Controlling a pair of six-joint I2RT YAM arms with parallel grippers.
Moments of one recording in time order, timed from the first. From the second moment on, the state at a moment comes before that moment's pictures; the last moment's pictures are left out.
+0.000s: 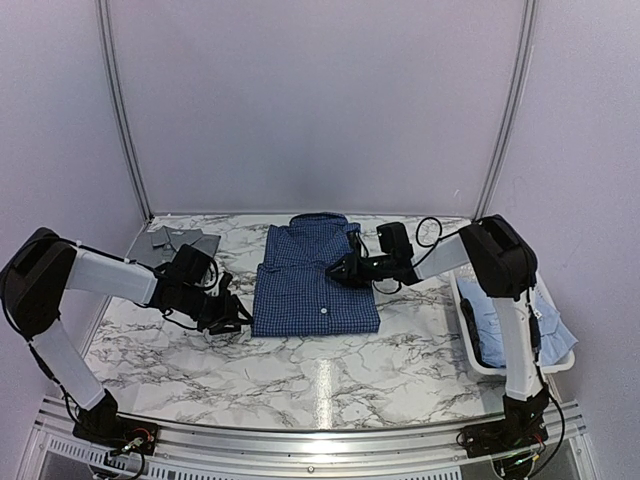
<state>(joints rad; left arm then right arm) -0.50 1.66 0.77 -0.08 0.48 -0.69 0.47 2.30 1.38 0.35 -0.73 0.65</state>
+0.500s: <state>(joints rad) -0.54 1.66 0.75 -0.07 0.46 -0.75 0.51 1.78 0.92 0.23 -0.55 0.55</state>
